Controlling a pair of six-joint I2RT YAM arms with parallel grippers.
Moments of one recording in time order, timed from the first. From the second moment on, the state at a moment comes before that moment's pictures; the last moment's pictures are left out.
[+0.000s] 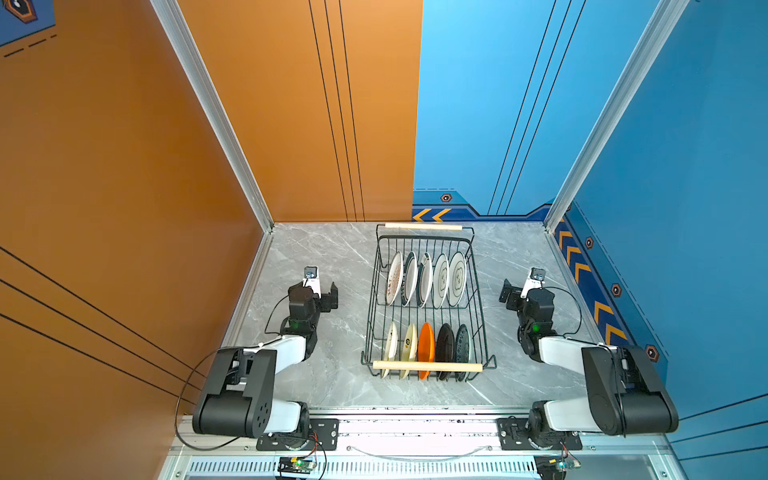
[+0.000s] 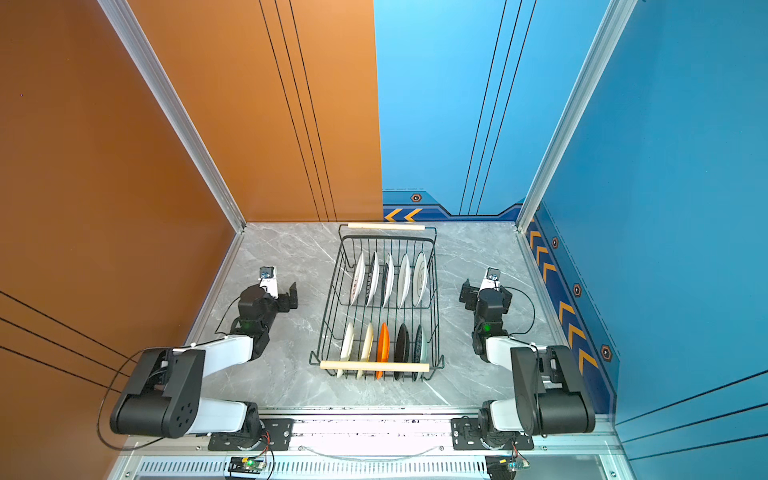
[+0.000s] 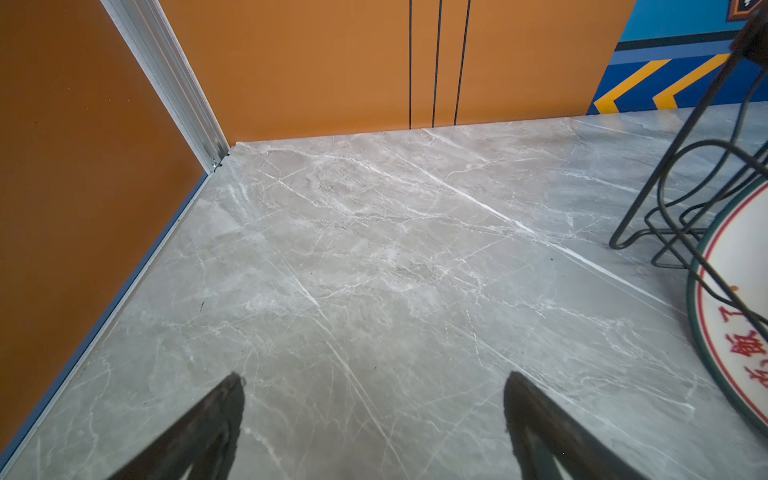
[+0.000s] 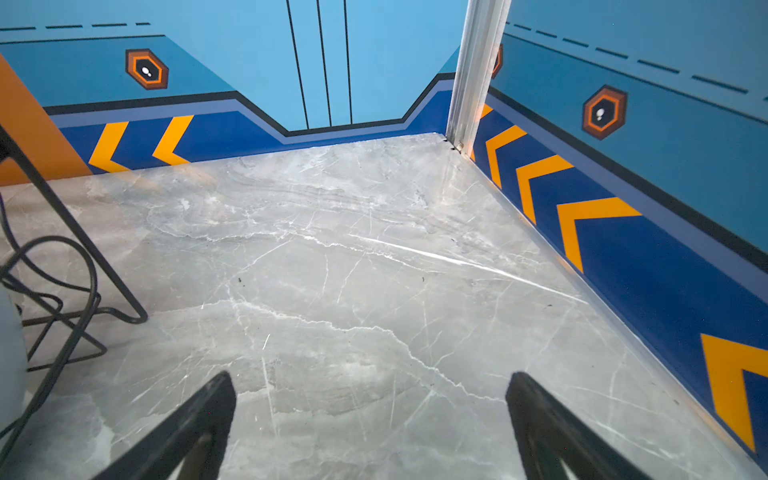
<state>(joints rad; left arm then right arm) -0.07 1.36 0.41 0.61 -0.13 0.03 0.04 1.38 0.38 0.68 0.29 0.10</state>
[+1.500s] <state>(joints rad) -0.30 1.08 0.80 -0.46 0.16 -0.54 0.20 1.24 1.01 -0.56 -0.35 0.50</state>
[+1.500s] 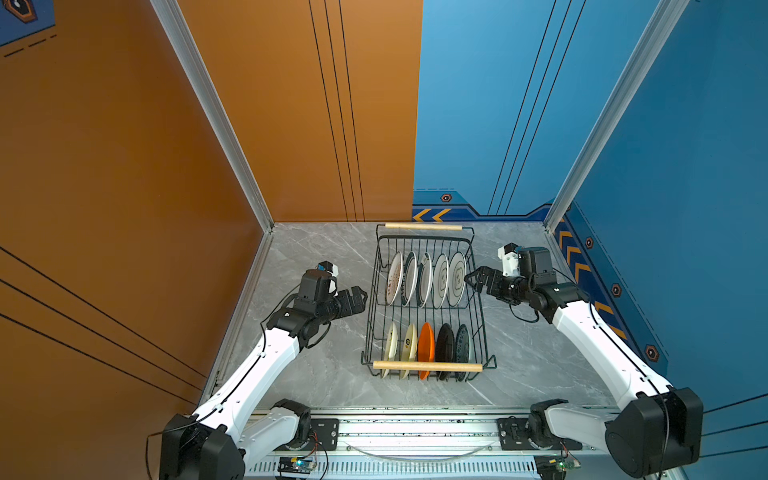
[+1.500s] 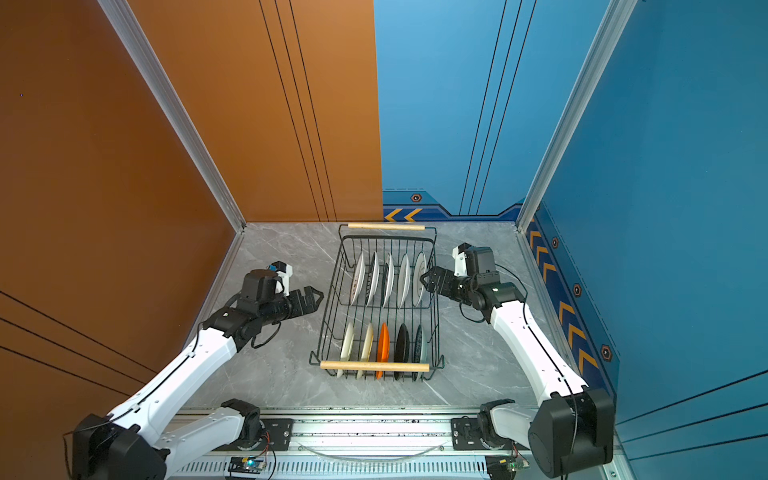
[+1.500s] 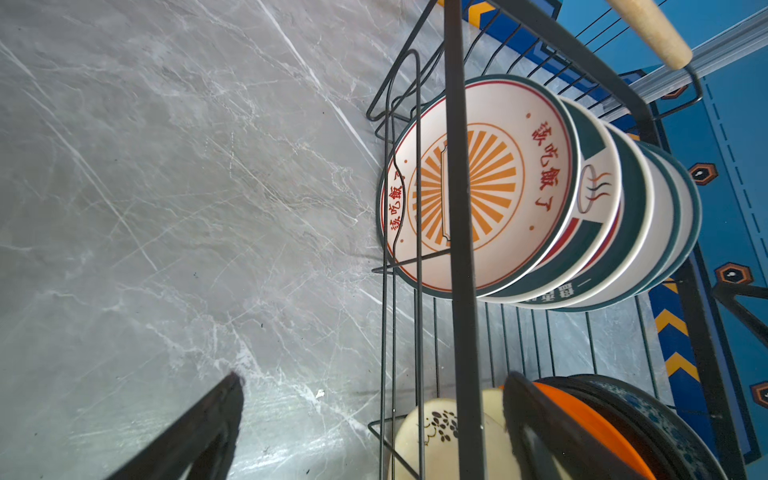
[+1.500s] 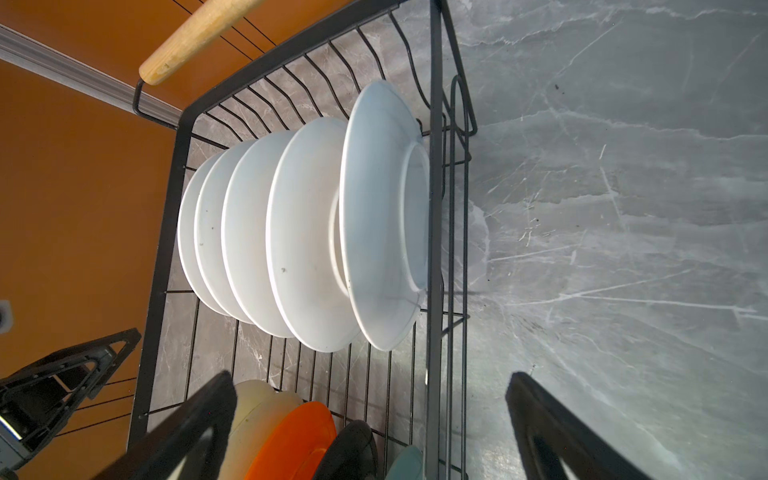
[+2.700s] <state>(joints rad) -0.35 1.46 1.18 -0.58 0.12 -0.39 0.20 1.33 1.00 -0.49 -0.41 0.55</state>
